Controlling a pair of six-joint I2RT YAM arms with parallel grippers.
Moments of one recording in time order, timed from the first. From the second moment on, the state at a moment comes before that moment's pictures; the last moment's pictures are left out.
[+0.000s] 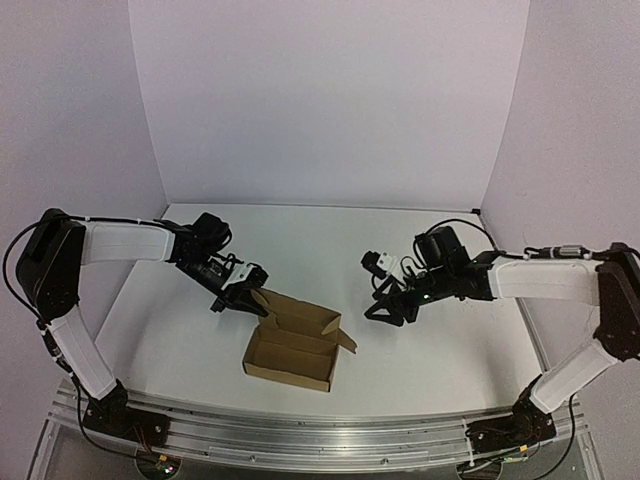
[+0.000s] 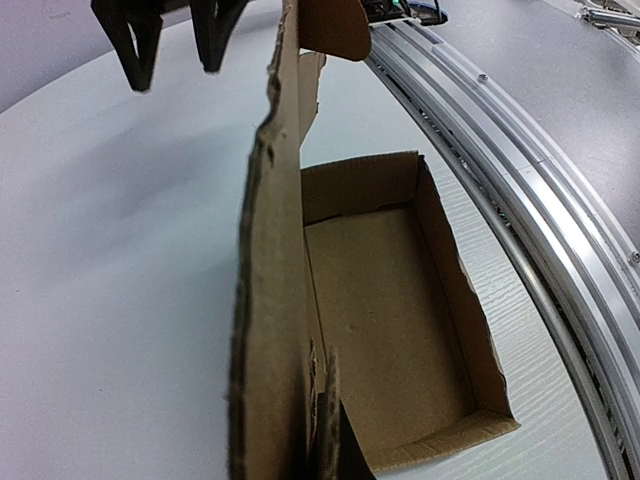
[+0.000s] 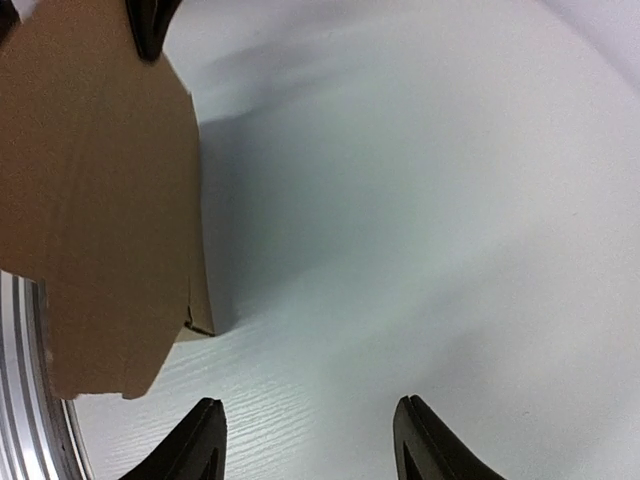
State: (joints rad) left arm -0.53 1.71 1.09 -0.58 0.97 1.29; right arm 0.65 1.46 0.87 -0.19 -0.43 -0.32
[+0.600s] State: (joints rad) left arm -0.53 1.71 1.09 -0.58 0.97 1.25; right arm 0.85 1.66 0.92 -0.11 -0.50 -0.32
